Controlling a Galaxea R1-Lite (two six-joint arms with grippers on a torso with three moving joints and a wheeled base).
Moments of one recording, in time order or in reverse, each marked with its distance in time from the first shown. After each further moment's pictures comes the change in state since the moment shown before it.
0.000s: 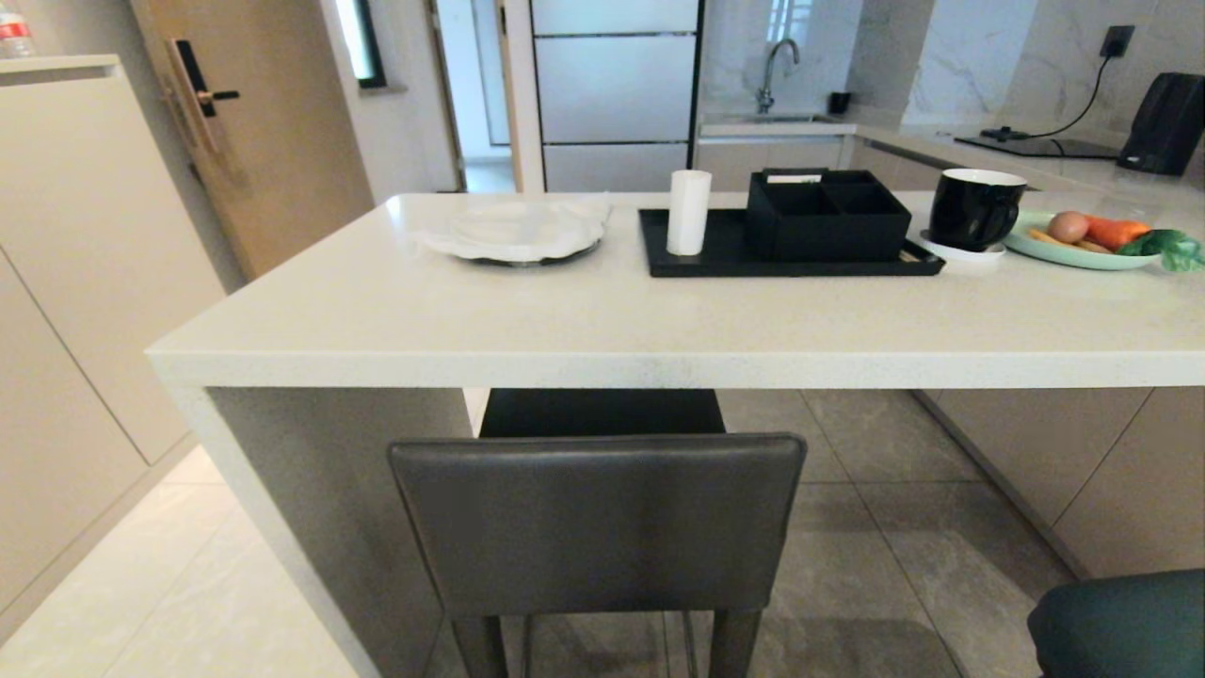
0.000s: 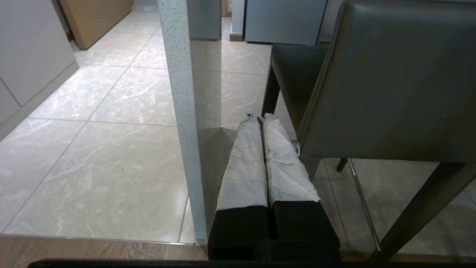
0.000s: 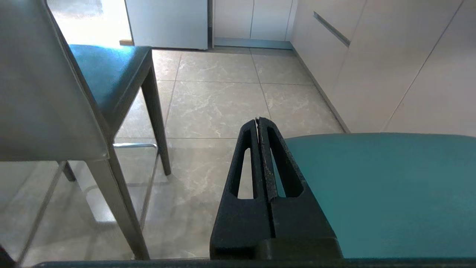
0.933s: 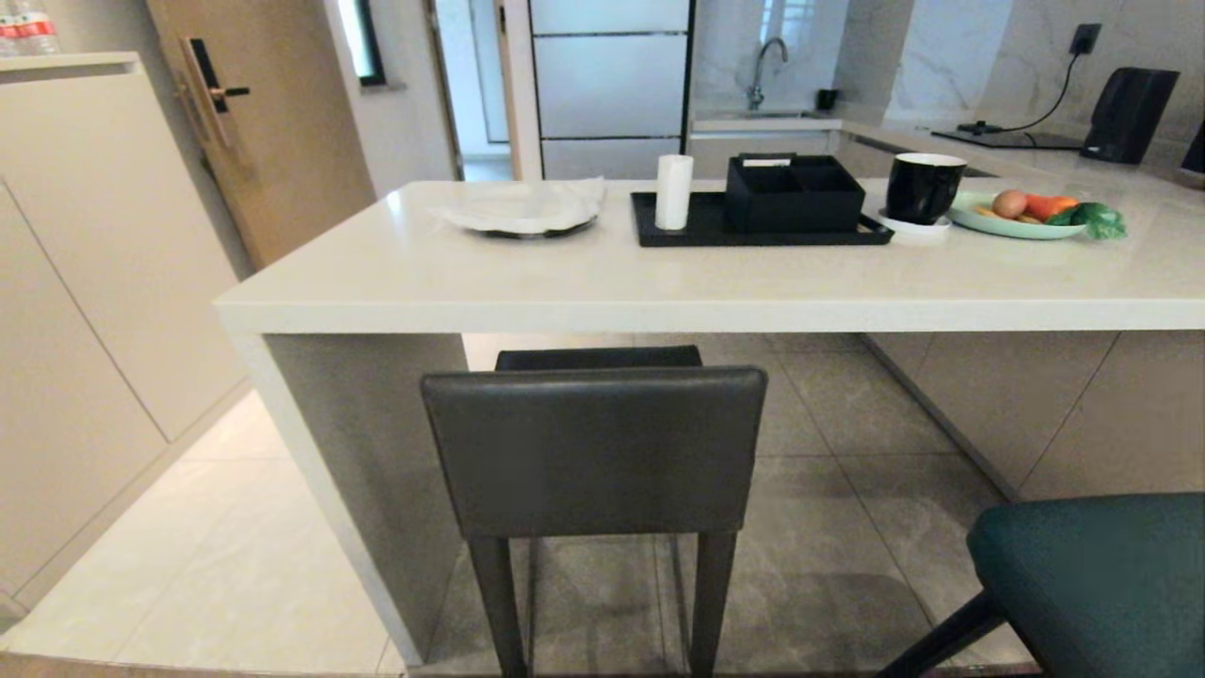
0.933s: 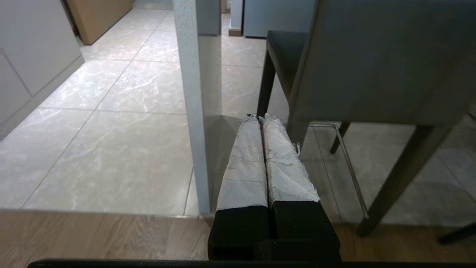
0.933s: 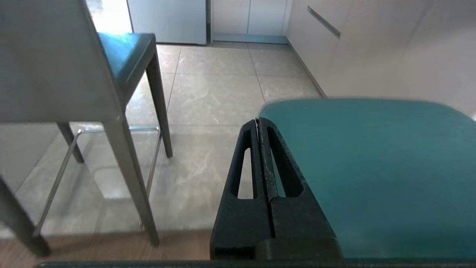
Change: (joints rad) left arm 0.000 0.000 0.001 -0.003 0.000 0.005; right arm 0.000 0.000 0.001 0.001 0.000 0.000
